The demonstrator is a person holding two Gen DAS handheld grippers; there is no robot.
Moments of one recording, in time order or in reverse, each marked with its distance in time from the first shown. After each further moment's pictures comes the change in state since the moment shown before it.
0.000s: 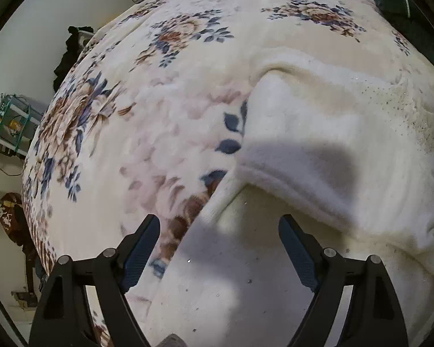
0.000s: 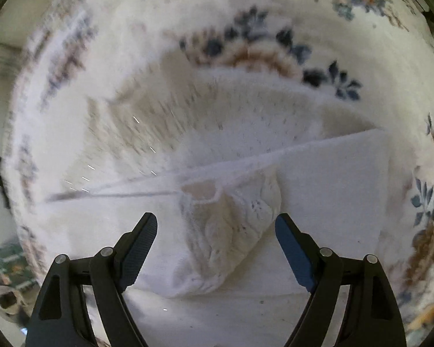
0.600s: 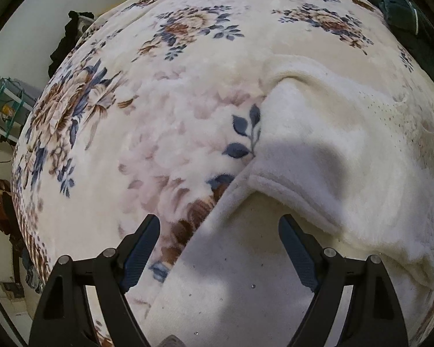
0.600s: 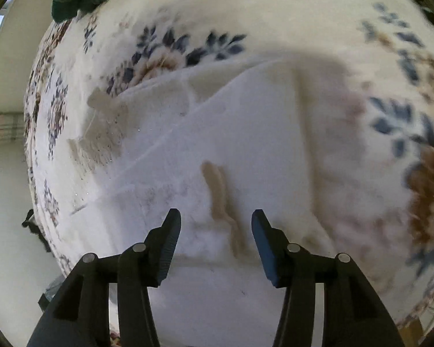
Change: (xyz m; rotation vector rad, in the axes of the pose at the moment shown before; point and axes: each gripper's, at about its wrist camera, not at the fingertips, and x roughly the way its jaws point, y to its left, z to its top) left arm 0.004 0.018 0.010 -0.072 0.030 -0.065; right arm -0.019 -0.126 -0.043 0.256 -0.024 0.216
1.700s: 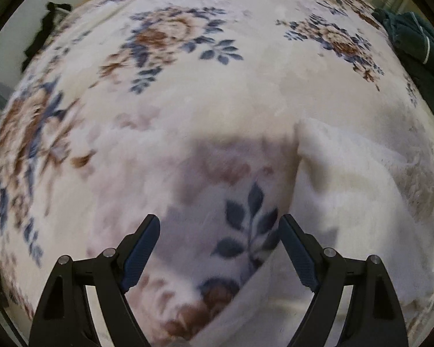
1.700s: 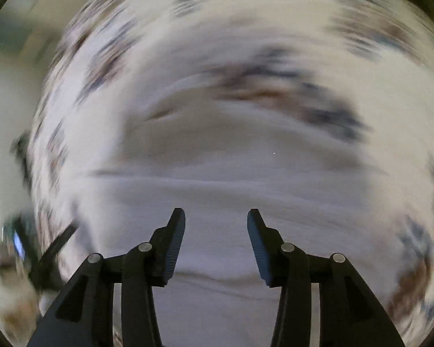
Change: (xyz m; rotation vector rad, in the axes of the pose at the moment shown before) left arm 0.053 0.015 0.090 -0.013 0.033 -0.177; right arm 0.022 0.156 0.028 -0.484 0.021 -0.031
